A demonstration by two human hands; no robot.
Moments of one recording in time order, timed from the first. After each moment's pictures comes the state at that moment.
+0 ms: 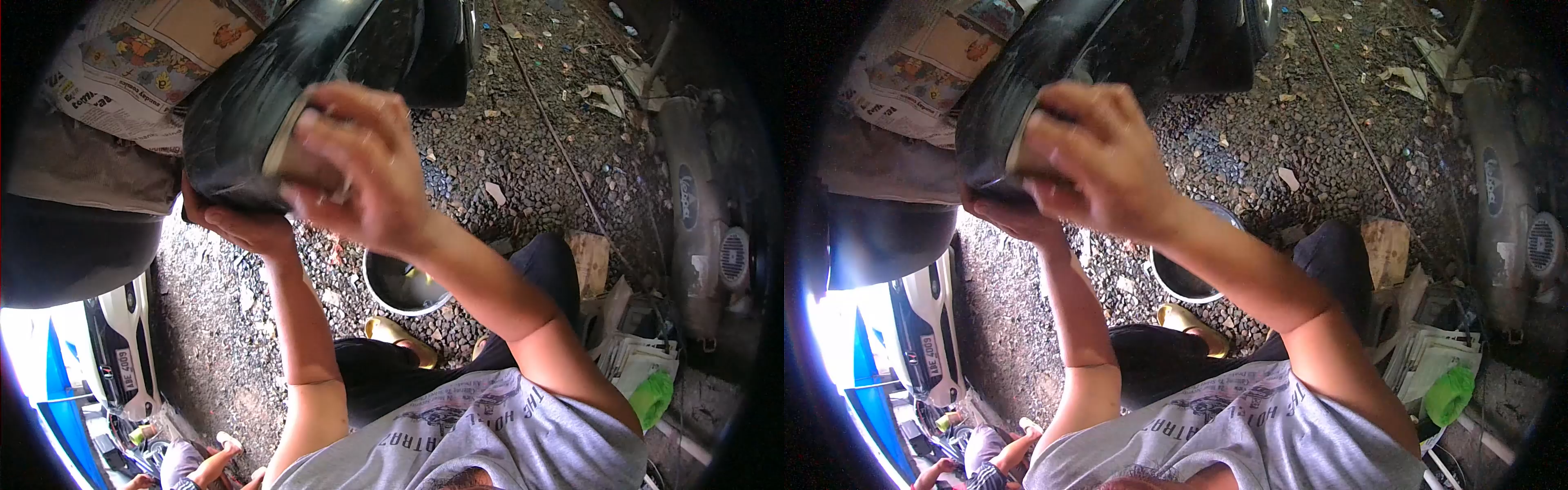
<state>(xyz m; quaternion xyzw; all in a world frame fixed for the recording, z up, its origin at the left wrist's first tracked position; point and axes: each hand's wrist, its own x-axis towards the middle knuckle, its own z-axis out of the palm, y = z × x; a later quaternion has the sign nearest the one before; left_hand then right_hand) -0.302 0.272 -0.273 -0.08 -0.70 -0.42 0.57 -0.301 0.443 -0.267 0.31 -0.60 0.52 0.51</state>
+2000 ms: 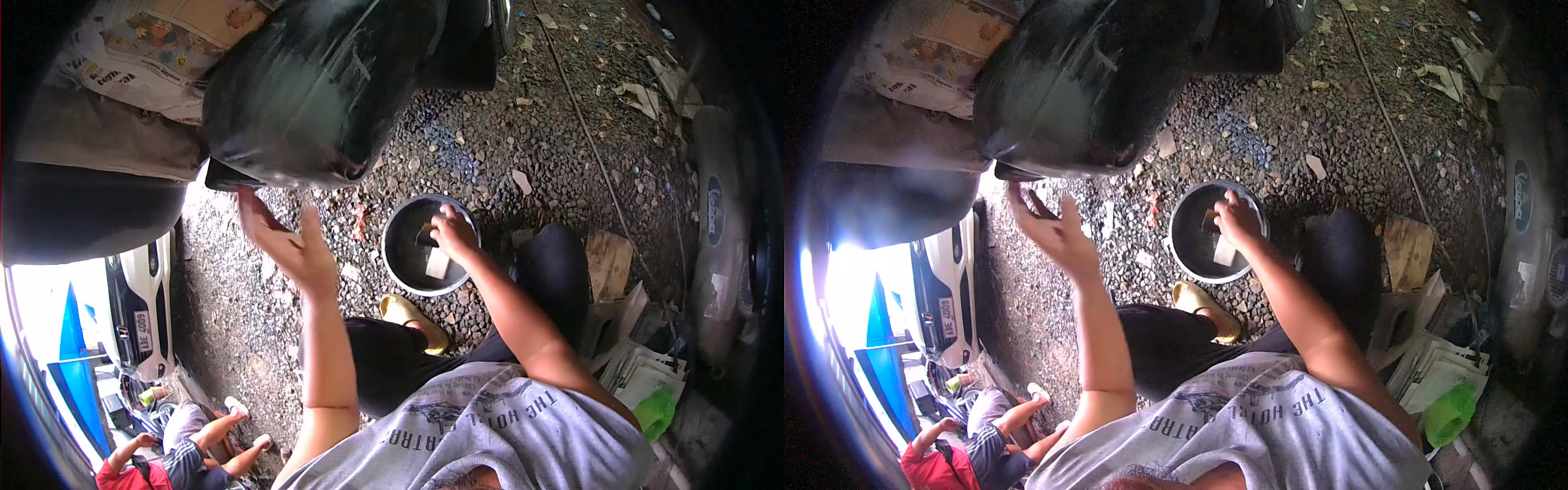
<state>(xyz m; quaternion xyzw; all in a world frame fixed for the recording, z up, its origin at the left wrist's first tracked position) -0.206 0.276 -0.314 -0.08 -0.83 -0.37 0.42 -0.232 0.452 -0.605 0.14 -0.90 0.41 -0.06</state>
